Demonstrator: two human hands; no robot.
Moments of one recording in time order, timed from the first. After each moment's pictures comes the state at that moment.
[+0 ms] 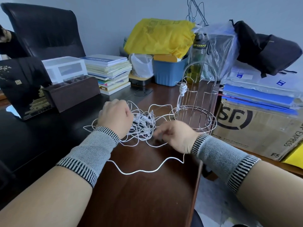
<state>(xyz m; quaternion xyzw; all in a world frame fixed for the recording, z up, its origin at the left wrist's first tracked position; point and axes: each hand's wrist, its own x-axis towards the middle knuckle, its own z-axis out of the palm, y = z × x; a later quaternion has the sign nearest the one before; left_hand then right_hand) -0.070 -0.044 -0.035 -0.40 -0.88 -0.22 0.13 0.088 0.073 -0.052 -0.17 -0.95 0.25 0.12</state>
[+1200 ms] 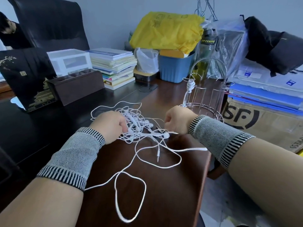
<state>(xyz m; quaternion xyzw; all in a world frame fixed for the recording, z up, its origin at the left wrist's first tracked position) -0.098 -0.079 -0.052 -0.45 -0.88 -0.16 -0.04 0.057 0.082 -0.025 -0.29 -0.95 0.11 0.00</state>
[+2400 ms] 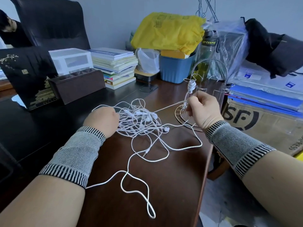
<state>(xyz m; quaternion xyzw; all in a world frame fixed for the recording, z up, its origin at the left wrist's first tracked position) -0.104 -0.077 -0.048 -0.32 -0.93 -0.18 0.01 0.084 0.111 -0.035 -0.34 -0.75 0.39 0.41</state>
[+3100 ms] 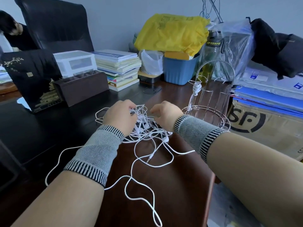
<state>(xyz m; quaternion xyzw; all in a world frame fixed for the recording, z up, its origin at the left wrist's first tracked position) -0.090 -0.051 -0.047 -0.36 -0.89 -0.27 0.05 0.003 0.087 -0.043 -0.25 -0.96 0.14 0.08</state>
